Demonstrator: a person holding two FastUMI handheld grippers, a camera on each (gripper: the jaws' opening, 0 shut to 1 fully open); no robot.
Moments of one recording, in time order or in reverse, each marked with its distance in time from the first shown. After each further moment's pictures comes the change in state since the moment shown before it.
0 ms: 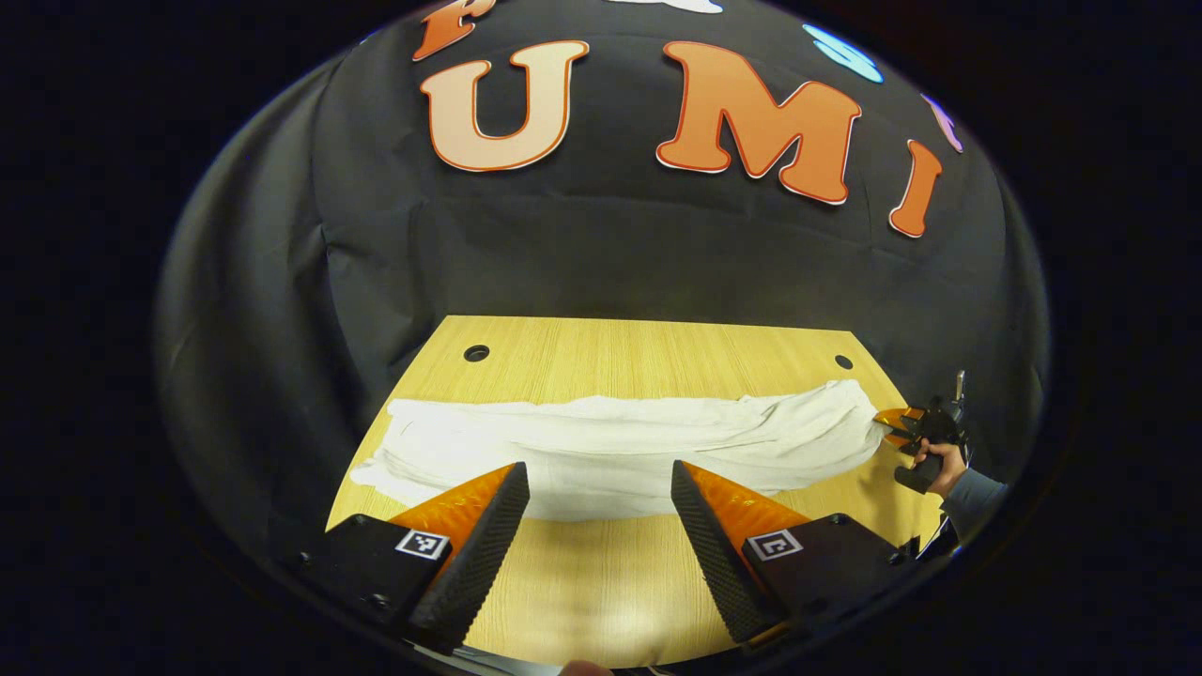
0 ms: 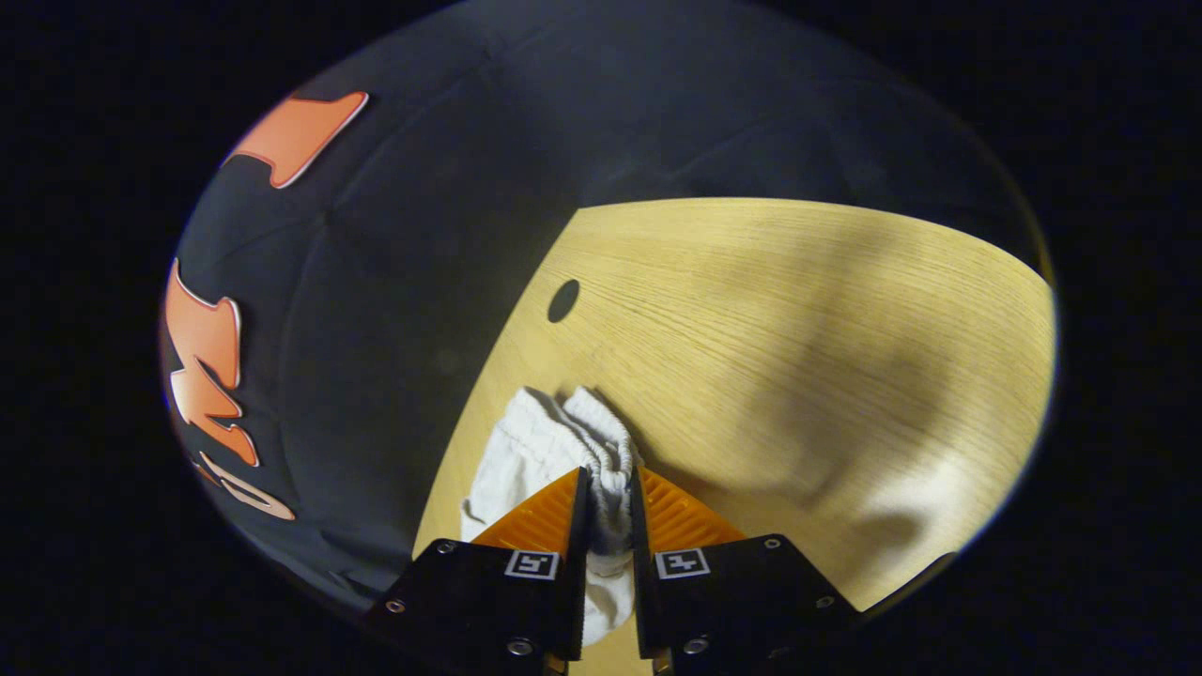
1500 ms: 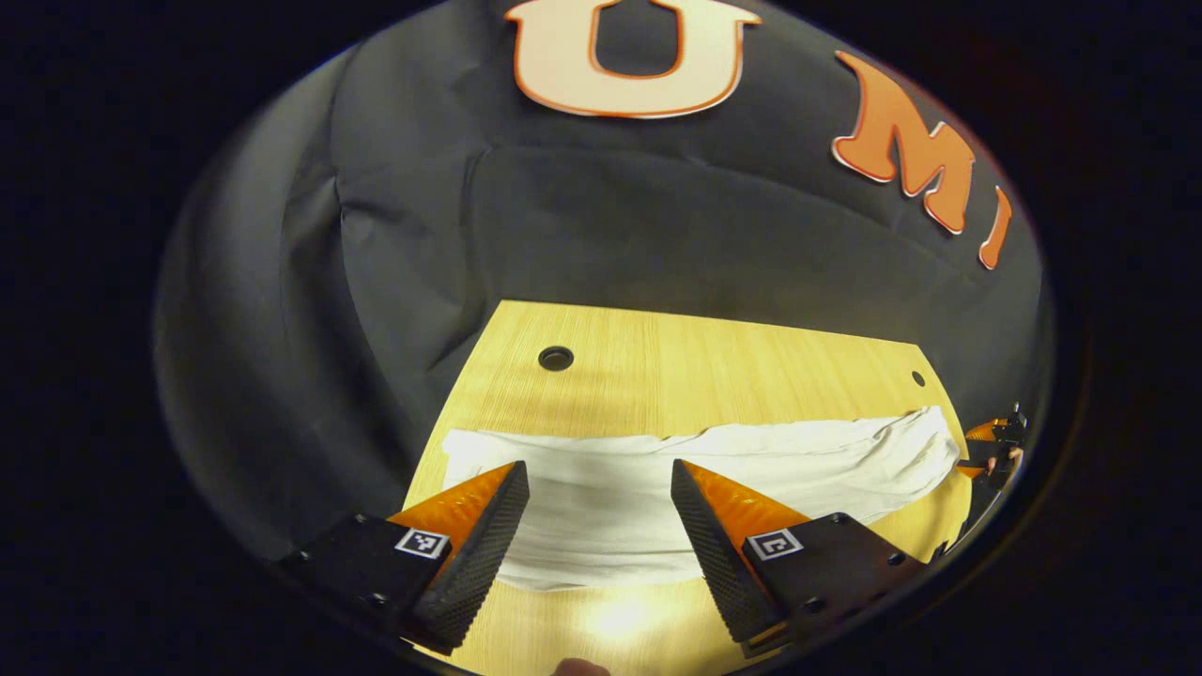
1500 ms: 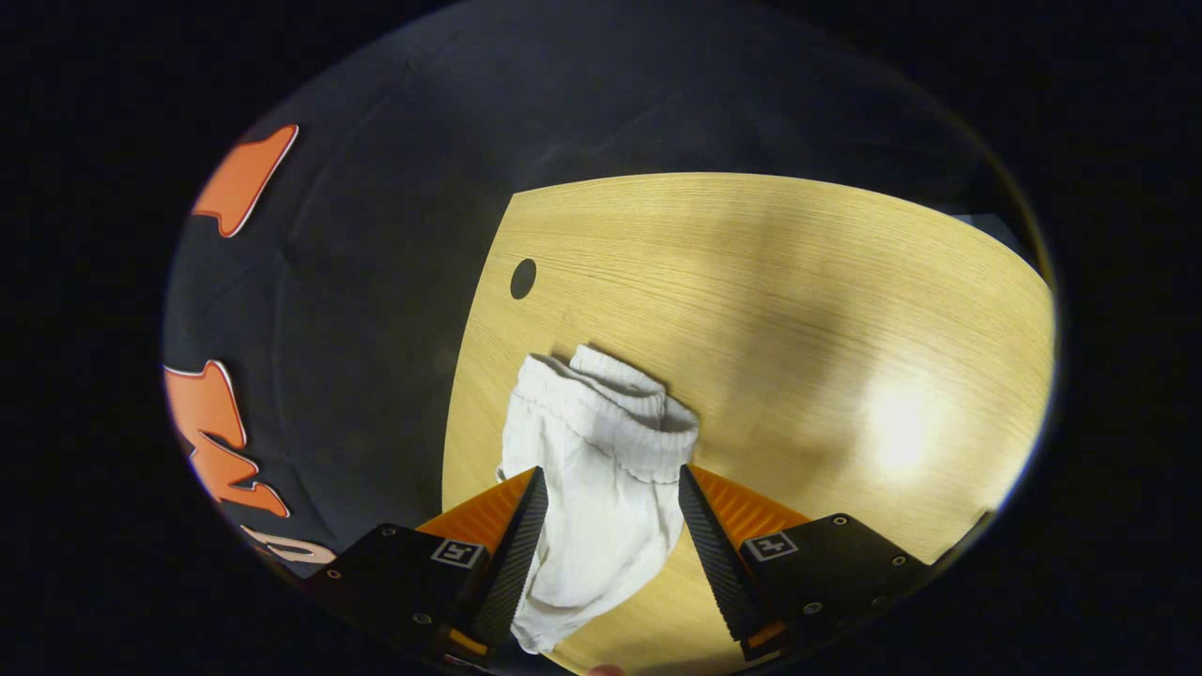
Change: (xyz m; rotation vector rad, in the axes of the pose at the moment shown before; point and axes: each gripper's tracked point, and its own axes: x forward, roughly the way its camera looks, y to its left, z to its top) left arm 0.123 0.177 0.052 -0.018 0.066 0.040; right arm -0.045 0.007 -0.024 0.161 0.169 -0.246
